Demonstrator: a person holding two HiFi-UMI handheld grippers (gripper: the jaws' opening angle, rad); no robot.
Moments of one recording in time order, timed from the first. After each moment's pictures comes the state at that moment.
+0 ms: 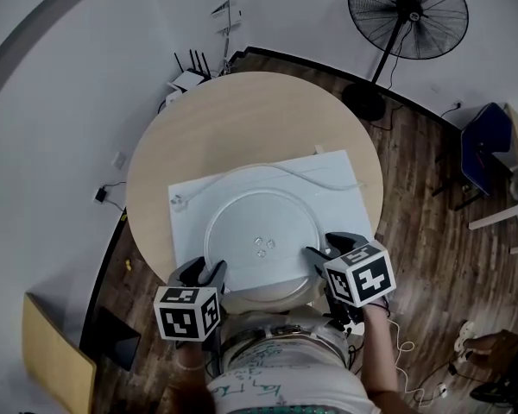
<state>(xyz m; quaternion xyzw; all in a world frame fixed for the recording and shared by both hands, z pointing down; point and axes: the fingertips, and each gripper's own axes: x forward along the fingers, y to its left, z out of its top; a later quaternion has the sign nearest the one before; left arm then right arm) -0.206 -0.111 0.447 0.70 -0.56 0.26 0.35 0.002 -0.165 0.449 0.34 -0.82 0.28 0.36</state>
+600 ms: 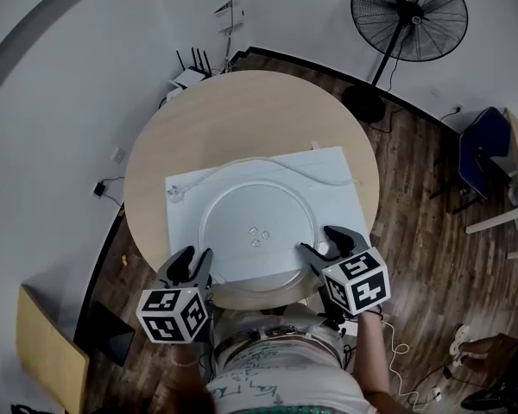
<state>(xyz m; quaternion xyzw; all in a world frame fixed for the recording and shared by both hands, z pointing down) -0.214 -0.111 0.419 0.72 -0.61 0.15 0.30 0.007 -0.161 0.442 0.36 -0.86 0.21 0.31</state>
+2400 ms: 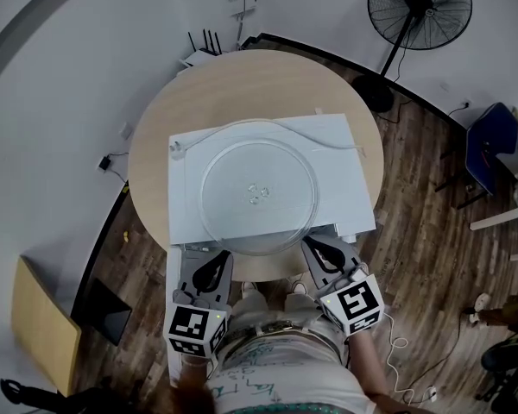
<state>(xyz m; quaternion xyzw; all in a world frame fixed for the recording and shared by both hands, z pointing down) -0.139 -0.023 0.429 0.79 -0.57 0.16 0.17 -0.001 -0.068 0.431 0.32 -0.93 0.06 0.17</state>
